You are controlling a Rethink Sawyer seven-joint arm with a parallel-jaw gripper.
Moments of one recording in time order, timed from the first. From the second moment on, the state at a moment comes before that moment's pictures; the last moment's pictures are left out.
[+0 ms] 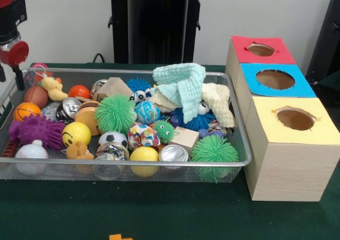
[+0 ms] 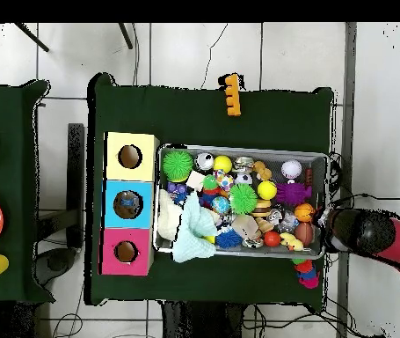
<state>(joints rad) -0.94 -0.58 0.26 1.53 -0.53 0.72 1.86</state>
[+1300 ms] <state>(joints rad) -0.88 -0.52 0.26 1.50 -0.53 0.72 1.86</state>
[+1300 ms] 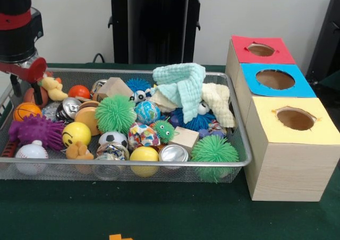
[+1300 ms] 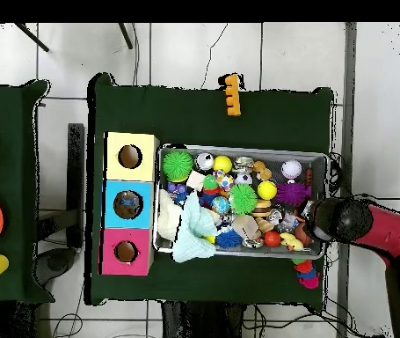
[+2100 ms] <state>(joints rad) -0.87 -0.50 0.26 1.50 -0.53 0.71 1.86</state>
